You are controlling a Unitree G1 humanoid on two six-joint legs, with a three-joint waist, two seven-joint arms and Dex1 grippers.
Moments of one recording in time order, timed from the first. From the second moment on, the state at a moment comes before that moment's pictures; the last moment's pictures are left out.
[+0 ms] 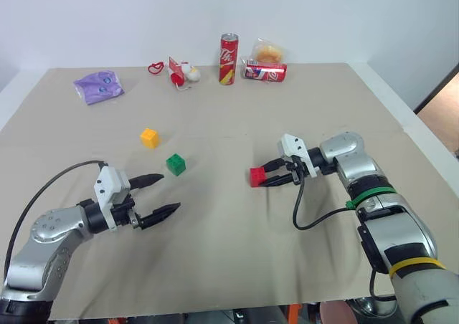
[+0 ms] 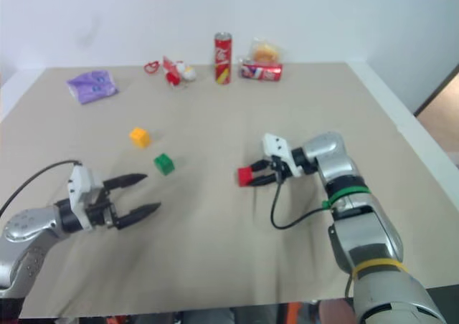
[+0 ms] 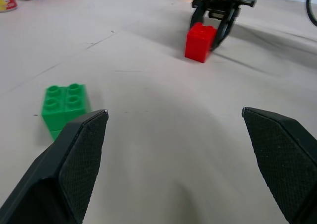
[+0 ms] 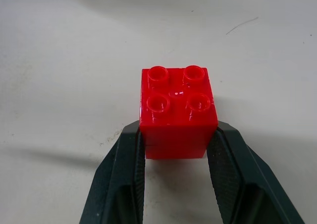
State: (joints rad) left arm -0.04 0.64 0.16 -0.25 -0.55 0.26 -1.00; right arm -0.99 -0.54 0.27 0.98 0.05 -0.23 1.55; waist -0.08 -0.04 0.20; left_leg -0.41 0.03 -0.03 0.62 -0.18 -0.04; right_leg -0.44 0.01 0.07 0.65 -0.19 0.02
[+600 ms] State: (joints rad) left arm -0.18 0.61 0.13 -0.19 -0.64 0.25 -1.13; right arm -0.94 -0.55 0.26 0.88 0.07 -0.13 1.55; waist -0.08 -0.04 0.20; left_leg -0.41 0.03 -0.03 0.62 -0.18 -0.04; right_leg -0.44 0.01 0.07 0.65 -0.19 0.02
